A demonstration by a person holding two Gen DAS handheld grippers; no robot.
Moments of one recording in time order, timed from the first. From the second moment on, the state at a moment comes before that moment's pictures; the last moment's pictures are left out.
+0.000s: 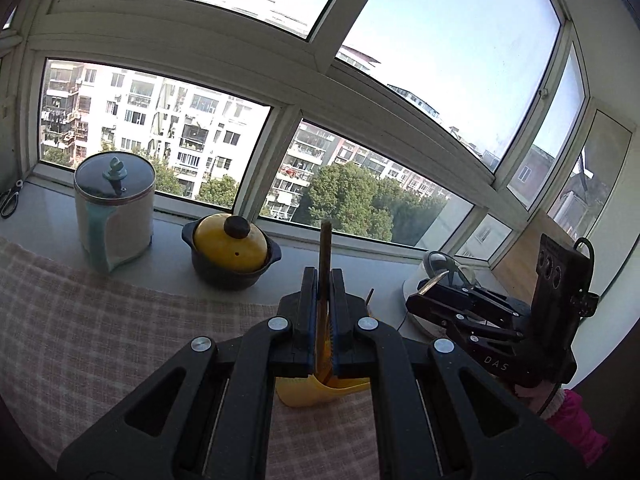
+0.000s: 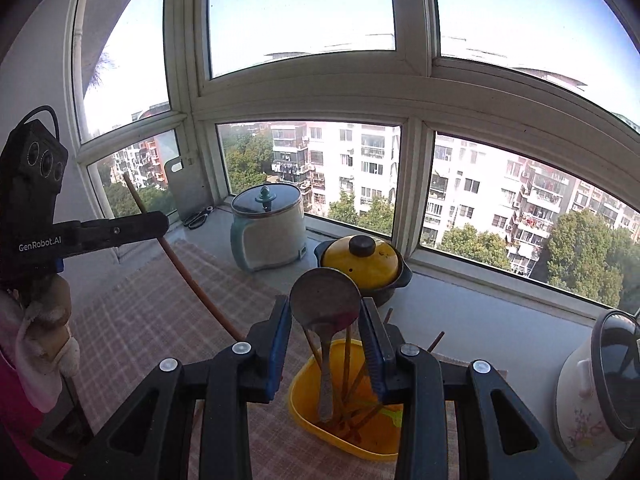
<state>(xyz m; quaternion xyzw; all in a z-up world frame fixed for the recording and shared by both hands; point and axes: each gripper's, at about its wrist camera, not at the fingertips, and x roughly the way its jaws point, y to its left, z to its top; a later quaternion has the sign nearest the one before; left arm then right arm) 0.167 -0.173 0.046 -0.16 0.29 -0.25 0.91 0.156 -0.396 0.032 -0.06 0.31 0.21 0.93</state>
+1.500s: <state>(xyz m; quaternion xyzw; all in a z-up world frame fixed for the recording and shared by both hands) 0.196 -0.224 -0.033 -0.12 0.40 -0.25 0.88 0.177 -0.434 -0.051 -0.02 0.38 0.14 0.92</state>
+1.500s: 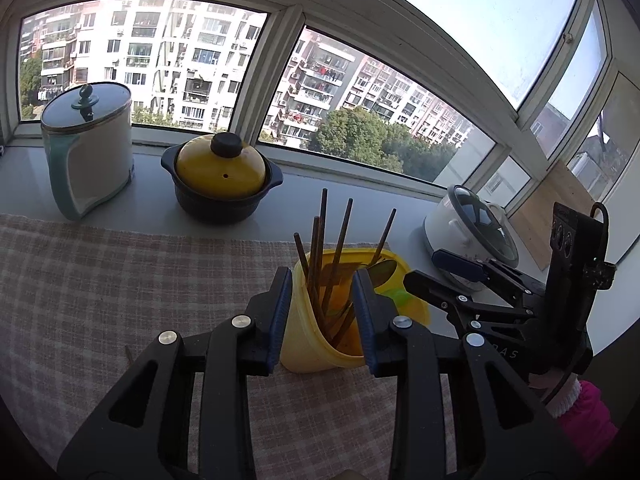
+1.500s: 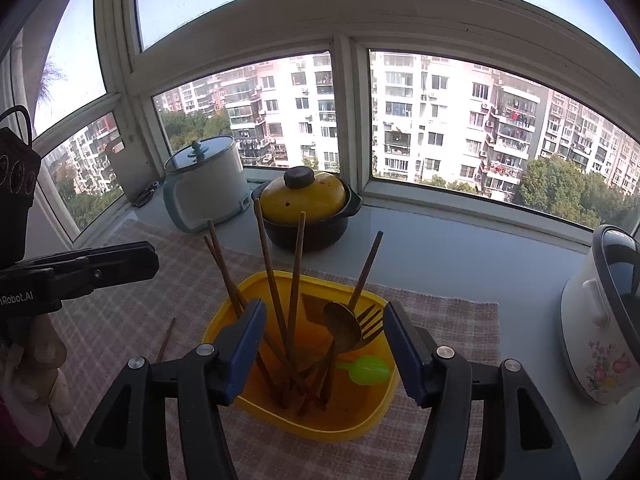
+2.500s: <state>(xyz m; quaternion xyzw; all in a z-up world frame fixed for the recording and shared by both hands) 0.140 -0.044 -0.079 -0.12 0.43 -0.14 0.88 0.146 -0.293 -0.075 -0.04 0.42 0.21 0.88</state>
